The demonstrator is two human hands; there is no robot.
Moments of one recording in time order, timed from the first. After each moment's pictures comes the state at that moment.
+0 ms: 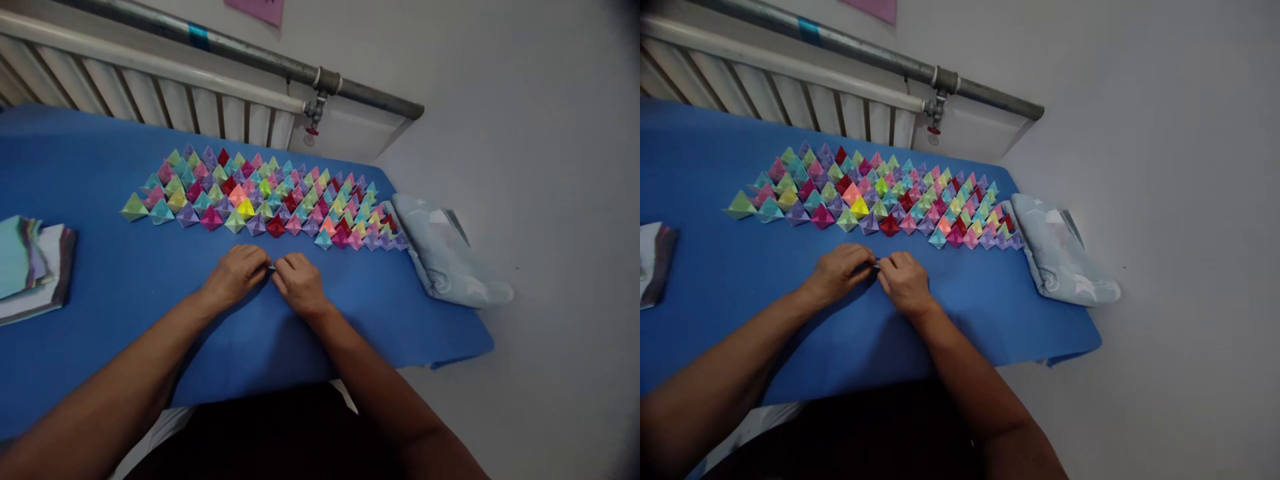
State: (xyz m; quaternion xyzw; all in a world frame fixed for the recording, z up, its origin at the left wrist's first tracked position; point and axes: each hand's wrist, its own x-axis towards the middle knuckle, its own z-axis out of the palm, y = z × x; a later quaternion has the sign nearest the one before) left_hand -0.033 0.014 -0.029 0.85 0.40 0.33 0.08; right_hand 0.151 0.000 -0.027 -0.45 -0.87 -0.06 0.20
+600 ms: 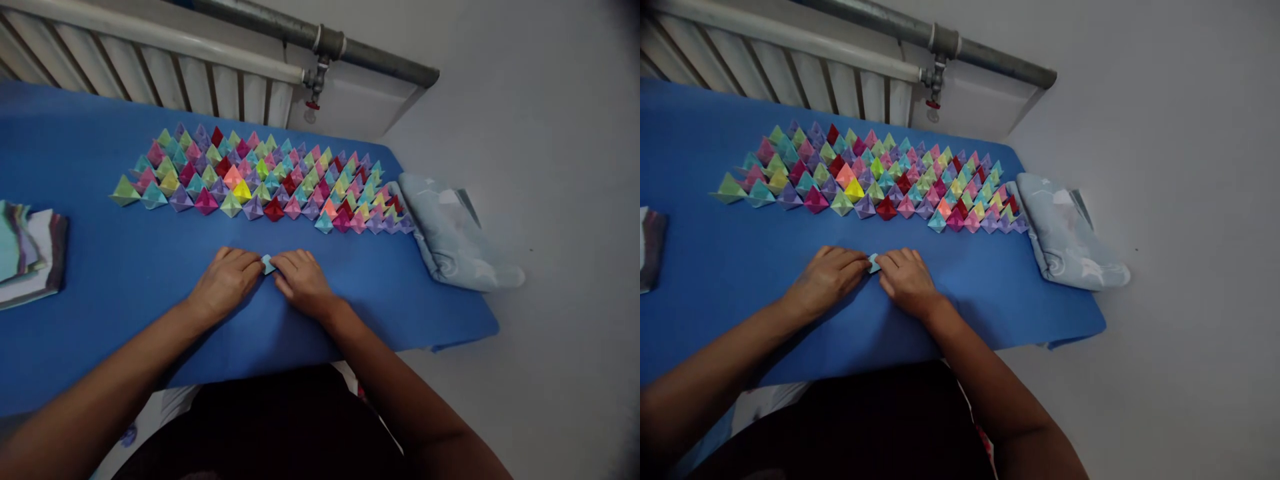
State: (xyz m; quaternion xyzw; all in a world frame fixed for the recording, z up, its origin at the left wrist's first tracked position) left_hand -0.037 -0.026 -0.026 0.88 0.42 0.21 0.03; right_hand 0.167 -0.021 -0.024 -0.42 -0.89 0.07 0.16
